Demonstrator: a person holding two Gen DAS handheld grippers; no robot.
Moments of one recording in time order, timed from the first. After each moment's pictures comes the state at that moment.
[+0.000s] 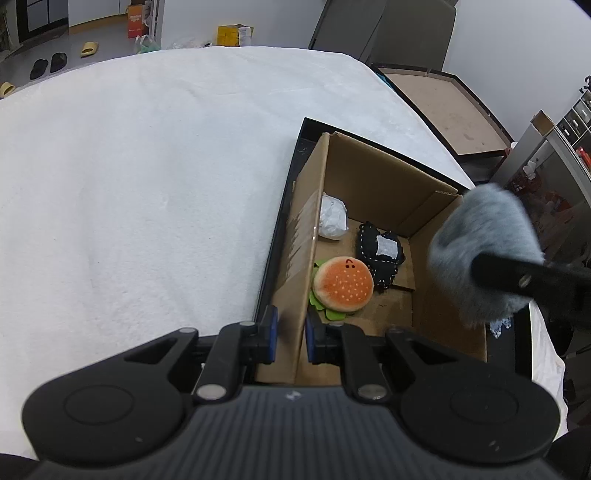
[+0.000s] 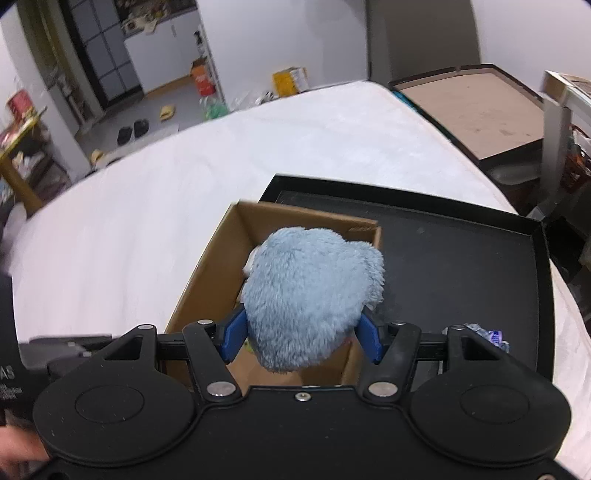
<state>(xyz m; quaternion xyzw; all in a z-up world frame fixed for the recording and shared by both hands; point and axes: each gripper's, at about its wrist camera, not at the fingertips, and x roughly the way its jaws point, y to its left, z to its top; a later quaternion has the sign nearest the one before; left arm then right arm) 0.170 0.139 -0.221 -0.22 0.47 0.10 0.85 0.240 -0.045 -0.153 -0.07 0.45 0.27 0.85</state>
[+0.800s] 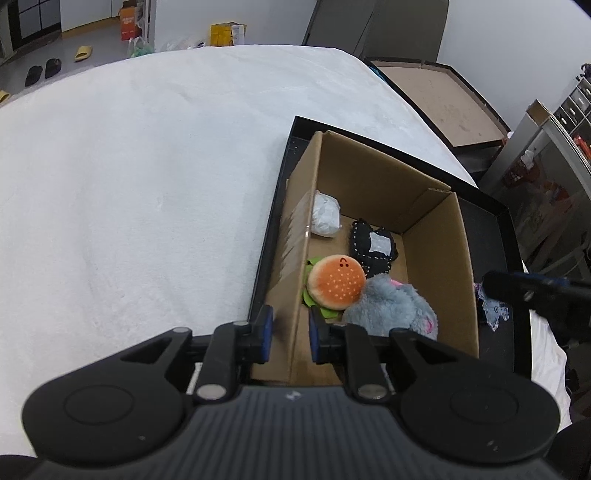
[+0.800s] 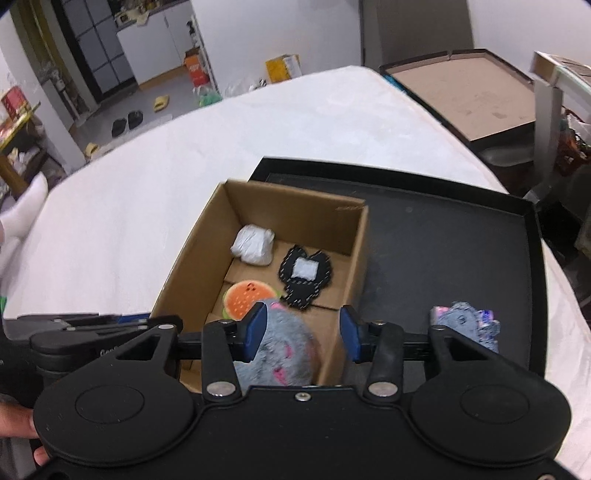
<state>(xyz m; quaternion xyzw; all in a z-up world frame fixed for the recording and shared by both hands) 0.175 0.132 -0.212 -0.20 0.48 0.09 0.85 0.235 -0.058 -0.155 -0.07 0.47 0.27 0.84</state>
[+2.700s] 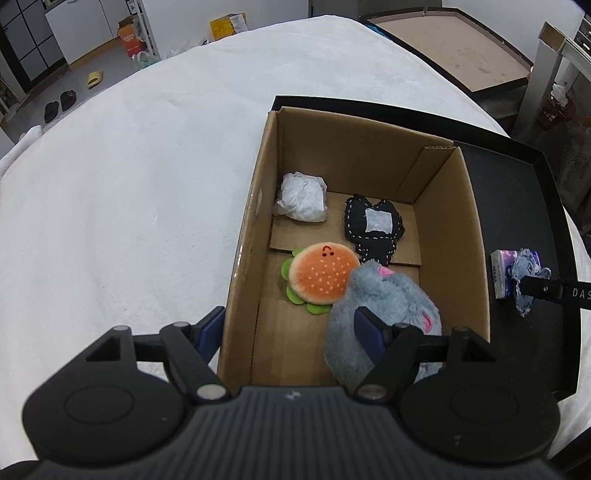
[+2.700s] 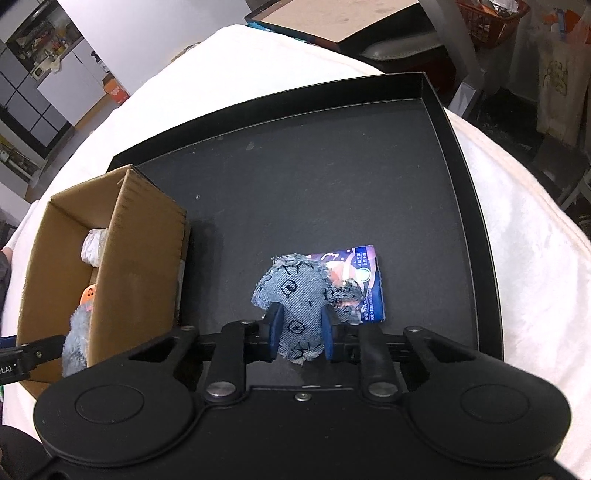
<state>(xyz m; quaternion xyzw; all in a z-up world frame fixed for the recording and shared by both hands) 0.218 0.072 -0.214 -0.09 0.54 0.14 0.82 0.307 -0.190 -0.254 0.05 0.54 0.19 0.82</state>
